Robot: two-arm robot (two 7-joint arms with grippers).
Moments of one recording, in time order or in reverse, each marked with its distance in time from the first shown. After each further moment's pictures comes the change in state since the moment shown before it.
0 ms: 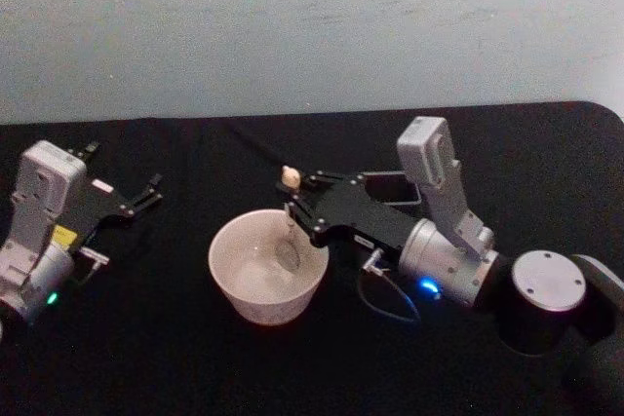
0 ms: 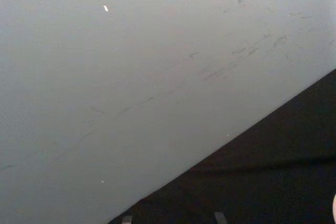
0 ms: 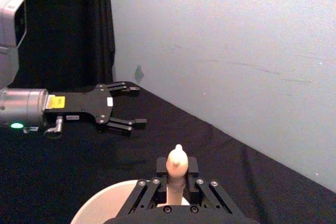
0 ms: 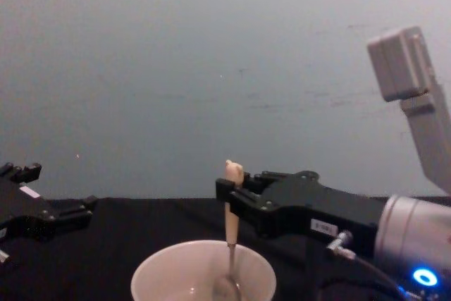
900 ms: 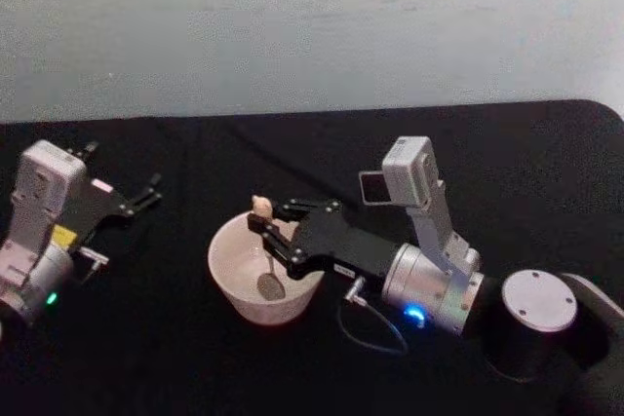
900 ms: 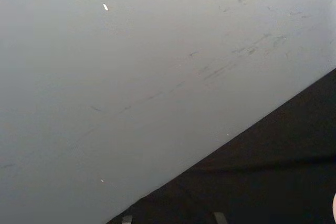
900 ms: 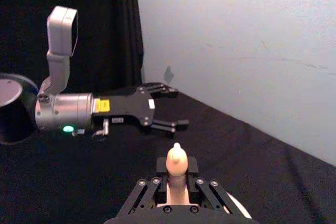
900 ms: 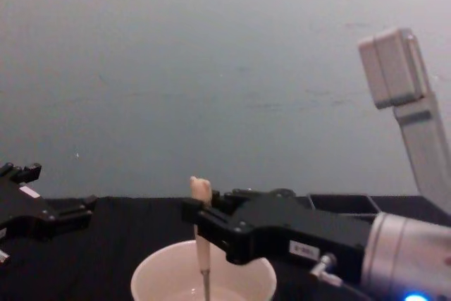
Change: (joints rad) left arm 0.000 0.000 0.000 0.000 0.000 0.000 0.000; right arm -0.047 0.017 -0.044 -0.084 0.055 0.049 0.029
